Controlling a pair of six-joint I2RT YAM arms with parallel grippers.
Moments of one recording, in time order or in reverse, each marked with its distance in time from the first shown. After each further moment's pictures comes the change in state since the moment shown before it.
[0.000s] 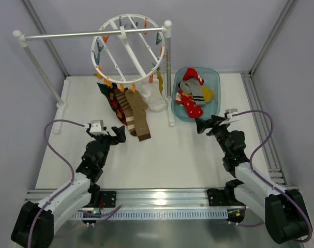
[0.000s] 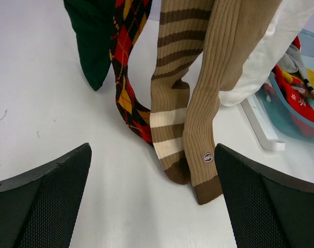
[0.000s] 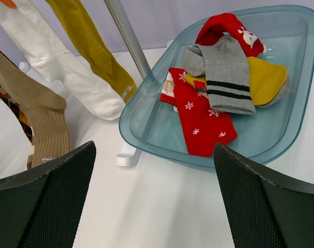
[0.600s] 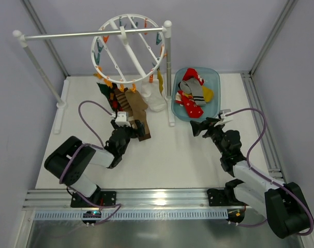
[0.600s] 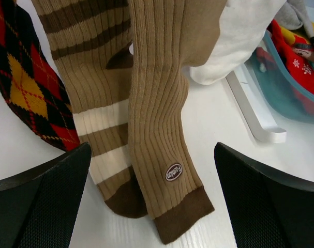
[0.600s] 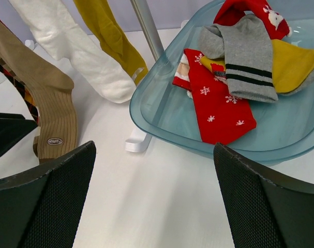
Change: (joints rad) left arm -0.154 0.792 0.192 0.491 -0.020 -0.011; right arm 0.060 0.060 0.002 0.004 -0.001 -0.012
